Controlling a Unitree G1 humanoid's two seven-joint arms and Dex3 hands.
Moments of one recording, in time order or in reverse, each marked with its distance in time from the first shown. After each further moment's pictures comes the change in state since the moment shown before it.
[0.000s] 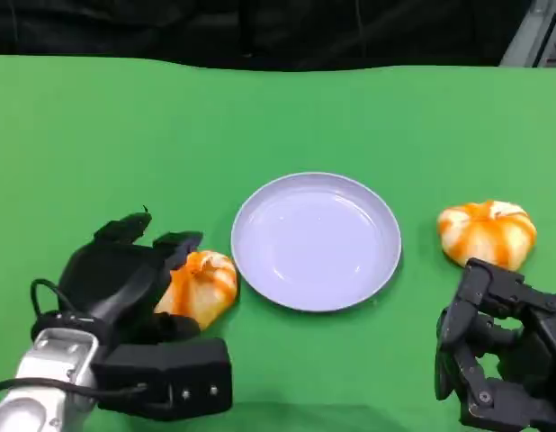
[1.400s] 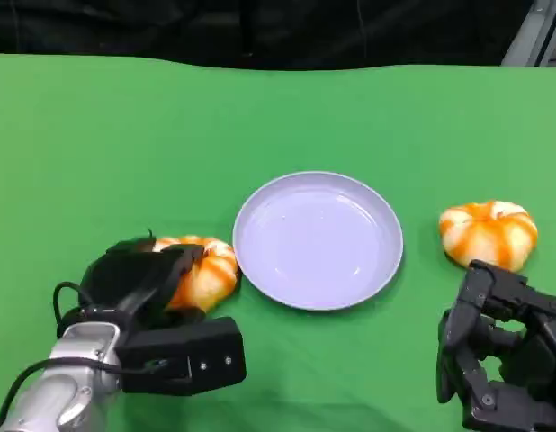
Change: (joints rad) left arm -0.168 -0.040 -0.133 0.348 -0.158 0.039 0.125; right arm 0.014 -0.002 -0.005 -0.025 0.009 0.015 0.004
